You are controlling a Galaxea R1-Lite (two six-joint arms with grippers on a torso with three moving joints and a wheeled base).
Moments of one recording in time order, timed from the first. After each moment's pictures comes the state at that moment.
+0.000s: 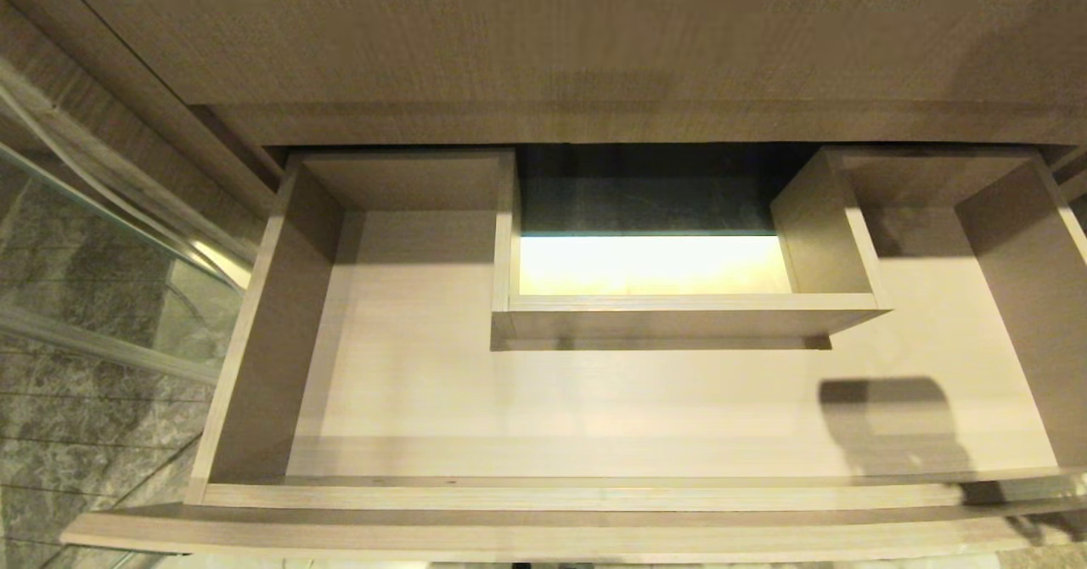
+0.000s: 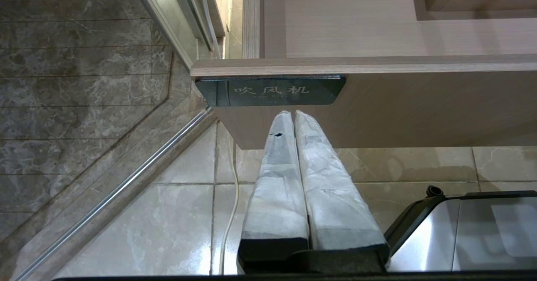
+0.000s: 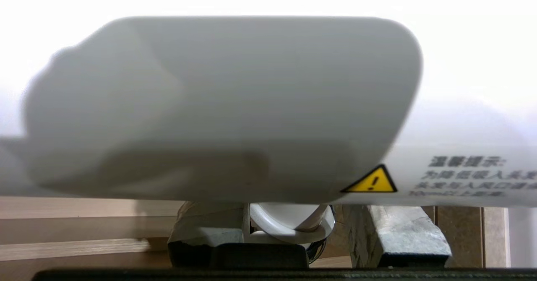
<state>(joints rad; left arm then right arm) 0.00 0.00 0.00 0.00 0.00 0.00 -0.35 0.85 -1.28 0.48 0.09 -0.39</state>
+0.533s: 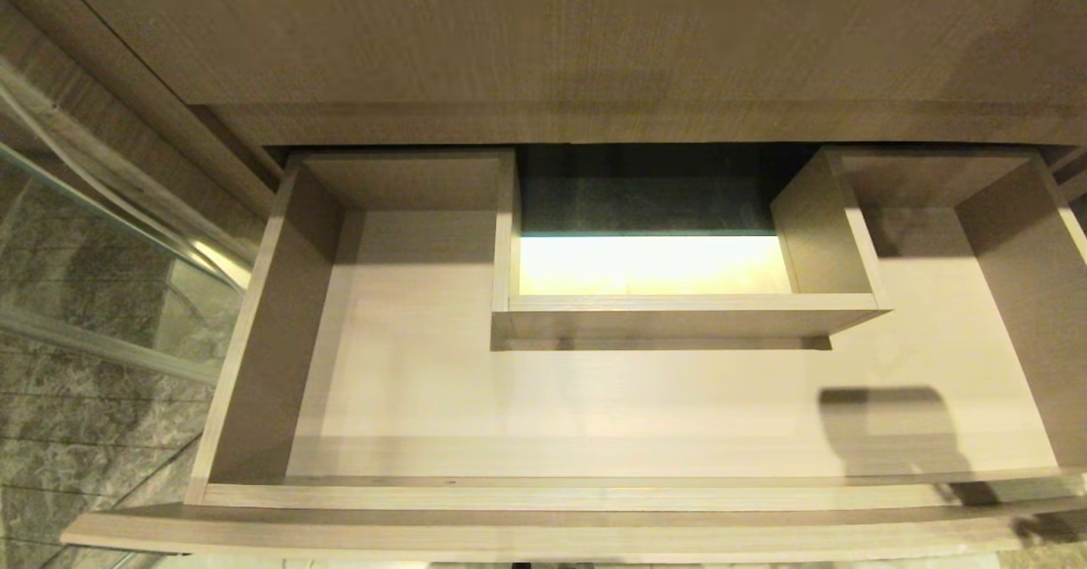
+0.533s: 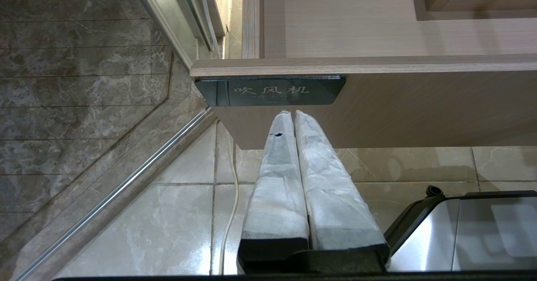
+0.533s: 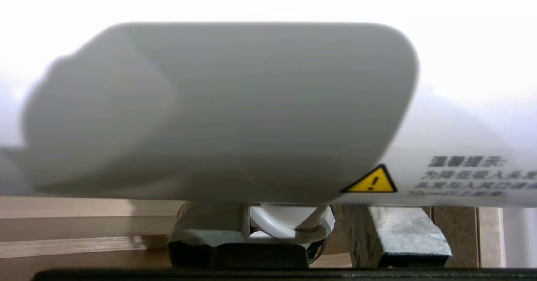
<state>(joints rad) 0.00 0.00 0.00 0.00 0.00 0.00 -0.35 0.82 -1.27 0.48 0.09 -0.39</state>
